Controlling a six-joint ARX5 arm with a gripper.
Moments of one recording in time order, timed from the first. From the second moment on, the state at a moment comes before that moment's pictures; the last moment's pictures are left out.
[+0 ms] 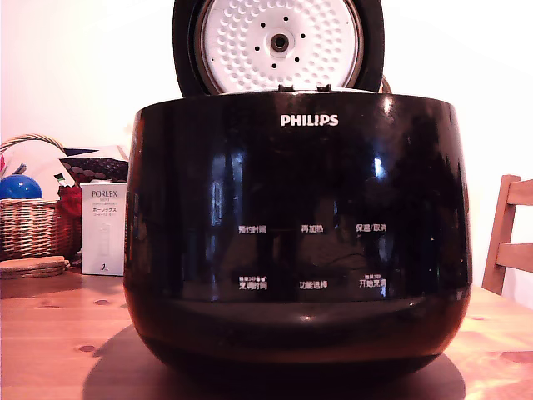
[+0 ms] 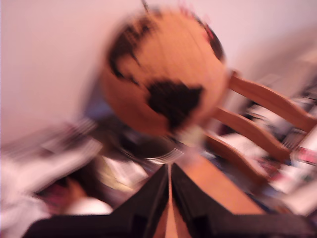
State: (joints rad) arm -0.27 2.07 2.58 -1.01 0.58 -0.08
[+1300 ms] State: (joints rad) arm -0.41 2.10 2.58 -1.35 0.62 -0.04
